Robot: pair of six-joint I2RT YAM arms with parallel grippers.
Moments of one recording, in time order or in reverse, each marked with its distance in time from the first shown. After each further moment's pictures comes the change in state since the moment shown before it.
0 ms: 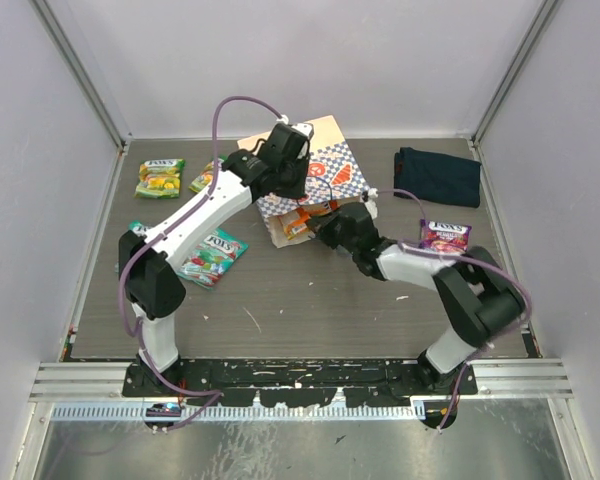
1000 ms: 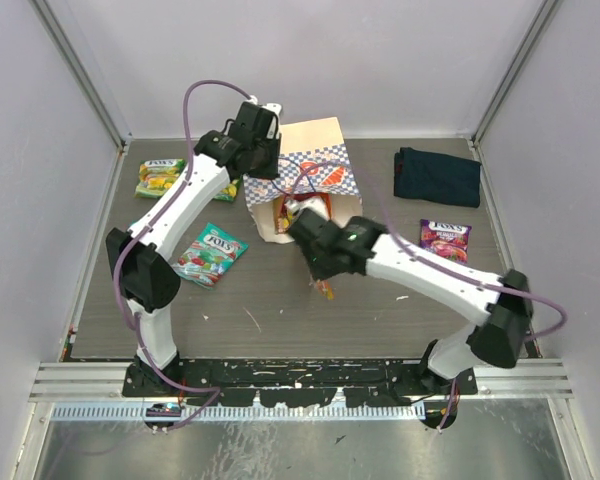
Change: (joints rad) left arm 0.152 0.013 0.094 -0.073 0.028 0.076; right arm 0.350 -0.221 0.600 -1.389 0.179 -0.800
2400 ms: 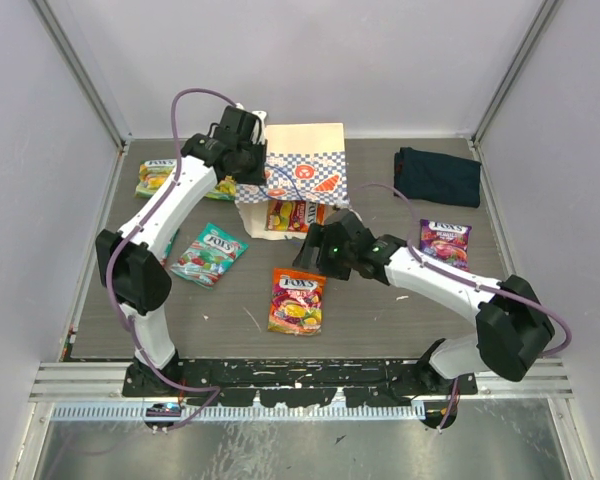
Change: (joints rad) left arm 0.084 -0.051 -0.118 0.002 0.088 0.021; right arm -0.149 -0.034 -0.418 0.566 -0.322 0.338
